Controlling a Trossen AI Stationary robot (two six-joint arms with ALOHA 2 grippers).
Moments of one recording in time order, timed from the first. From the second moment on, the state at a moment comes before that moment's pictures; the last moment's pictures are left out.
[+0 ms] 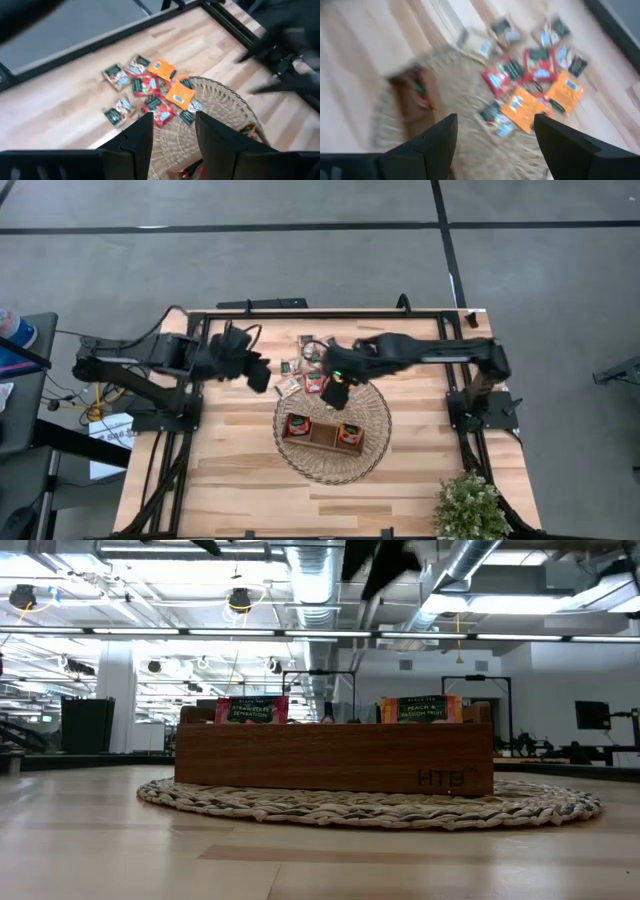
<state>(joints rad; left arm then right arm) -0.11 1.23 1.45 -1.05 -0.54 -0.89 0.07 1.80 1.88 -1.18 0.24 0.48</state>
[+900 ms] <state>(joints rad) 0.19 2.01 1.90 -1.26 -0.19 -0.41 0.41 1.69 1.88 -1.12 0.47 0.79</state>
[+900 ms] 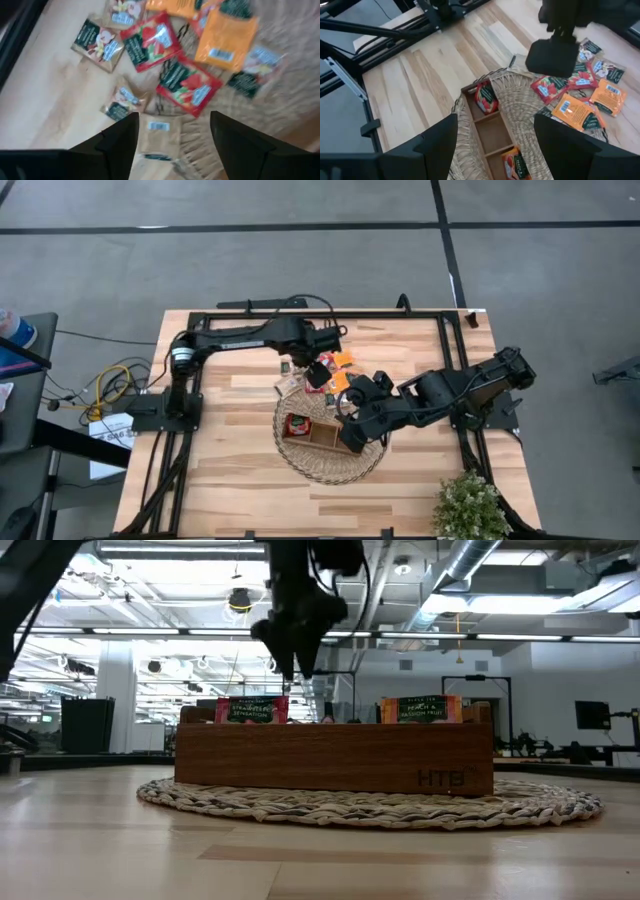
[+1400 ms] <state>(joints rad) 0.19 2.17 1.90 -1.22 -0.15 -0.22 0.40 1.69 1.88 -1.11 0.47 0.80</state>
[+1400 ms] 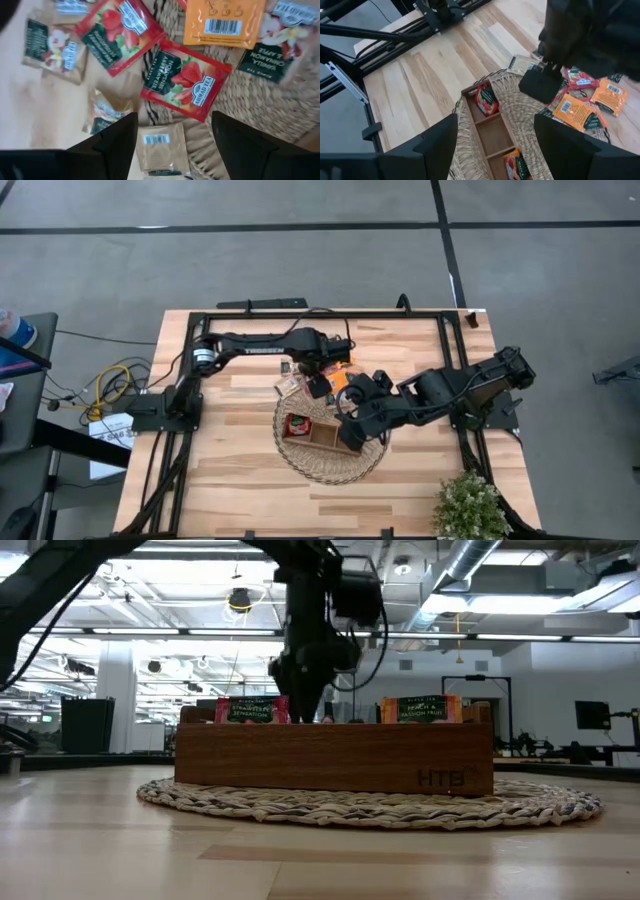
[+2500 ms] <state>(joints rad) 0.30 2.28 1.89 -1.13 -0.05 -0.15 0.36 1.69 1.88 -1.11 0.44 0.79</state>
